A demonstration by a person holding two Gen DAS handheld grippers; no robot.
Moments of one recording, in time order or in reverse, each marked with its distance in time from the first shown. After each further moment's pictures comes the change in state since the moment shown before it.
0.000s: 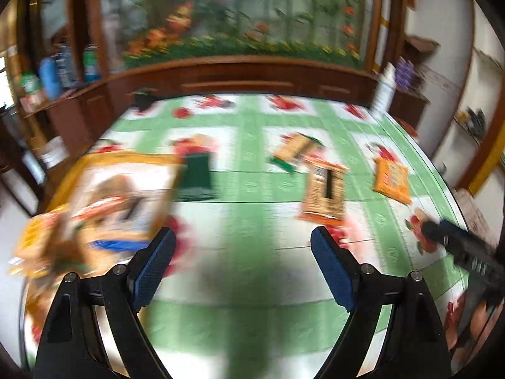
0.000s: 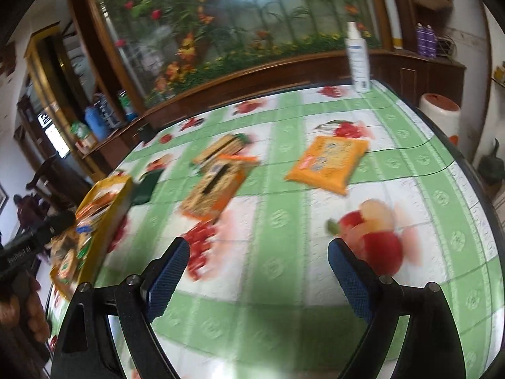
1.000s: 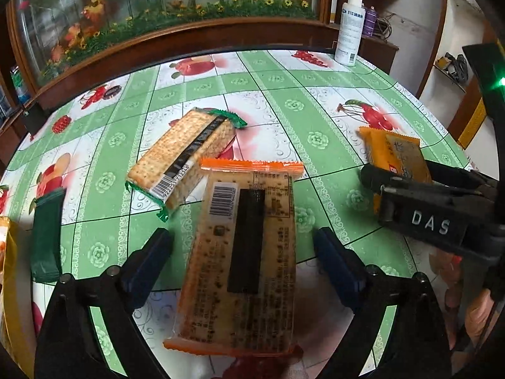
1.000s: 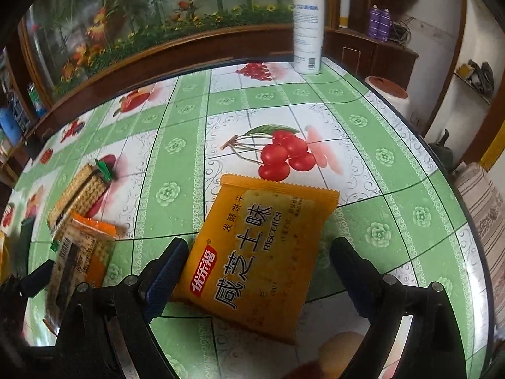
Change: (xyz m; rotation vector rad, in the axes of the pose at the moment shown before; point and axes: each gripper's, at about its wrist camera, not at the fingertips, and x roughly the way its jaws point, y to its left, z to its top) left arm 0.147 -0.093 0.037 0.177 0.122 -0.109; right arm 0.141 -0.052 0.080 0.053 0.134 -0.385
